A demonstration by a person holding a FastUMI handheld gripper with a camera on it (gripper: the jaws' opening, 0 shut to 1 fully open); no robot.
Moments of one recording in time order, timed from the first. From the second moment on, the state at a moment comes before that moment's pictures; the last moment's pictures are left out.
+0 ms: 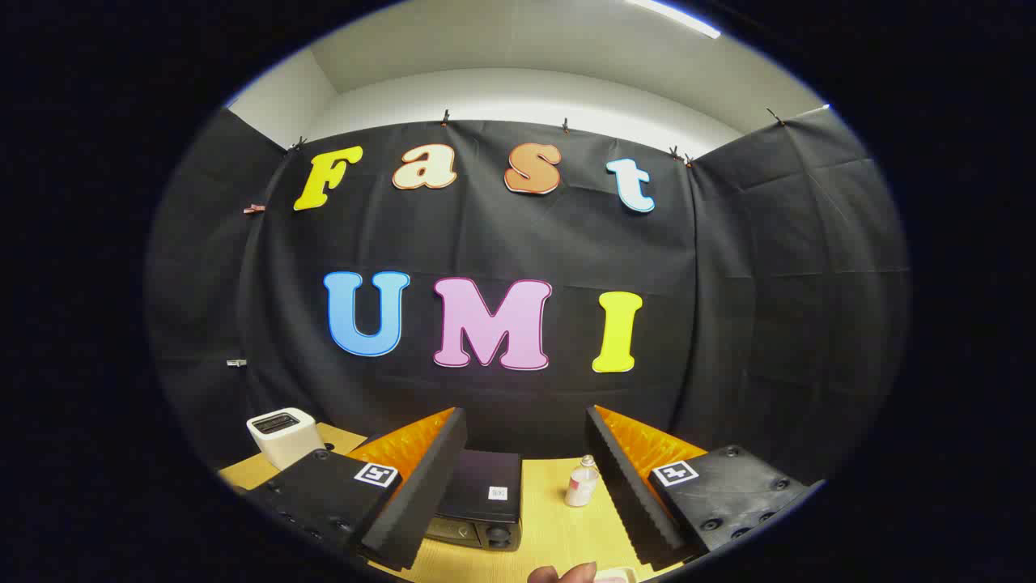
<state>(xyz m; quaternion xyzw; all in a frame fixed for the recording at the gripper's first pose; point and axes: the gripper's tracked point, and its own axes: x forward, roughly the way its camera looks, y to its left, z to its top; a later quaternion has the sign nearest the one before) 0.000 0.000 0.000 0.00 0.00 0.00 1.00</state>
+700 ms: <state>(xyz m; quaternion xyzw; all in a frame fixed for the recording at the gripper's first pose) -0.013 0.005 -0.009 0.00 0.01 -0.02 1.00</state>
